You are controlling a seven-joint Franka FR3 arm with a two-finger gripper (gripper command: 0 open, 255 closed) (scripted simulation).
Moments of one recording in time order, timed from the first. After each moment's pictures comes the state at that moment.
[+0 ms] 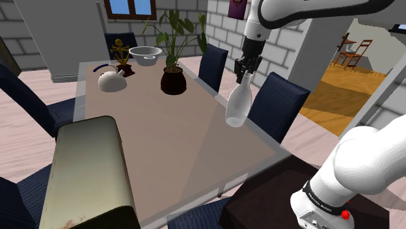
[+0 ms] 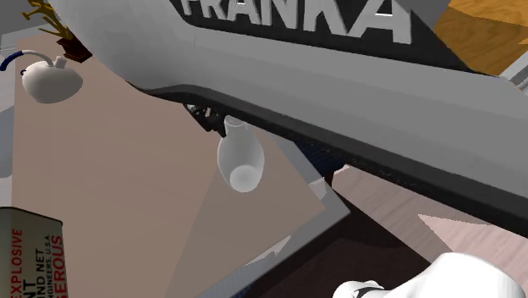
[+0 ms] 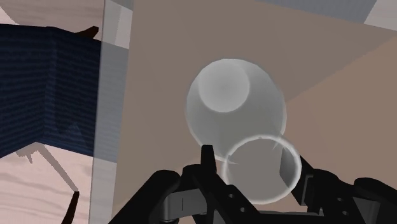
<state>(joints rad) 0.00 -0.41 -0.05 -2.17 -0.02 1.82 0.09</state>
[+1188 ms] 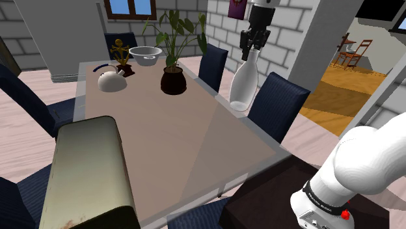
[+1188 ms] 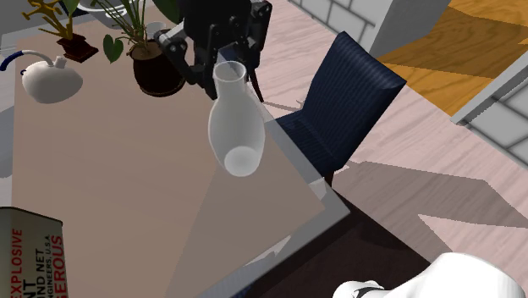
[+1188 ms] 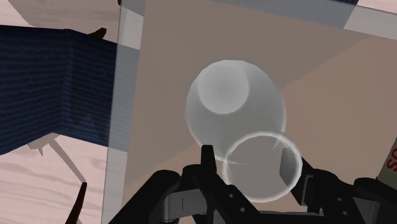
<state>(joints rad) 0.00 -0.37 -0.05 -1.89 -0.02 1.57 0.08</state>
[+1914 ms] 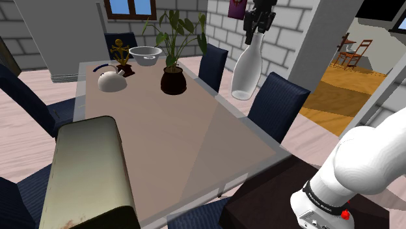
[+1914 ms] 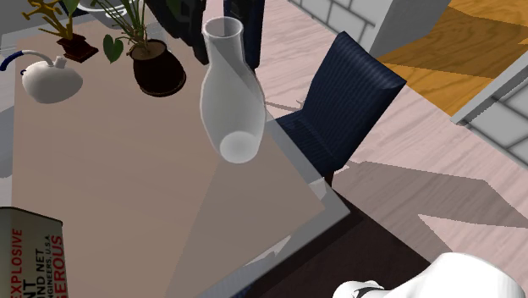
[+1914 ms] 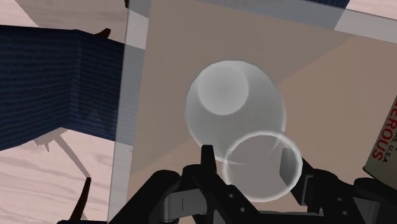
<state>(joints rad) 0.00 -0.31 -0.05 -1.68 -0.02 1.43 0.08</state>
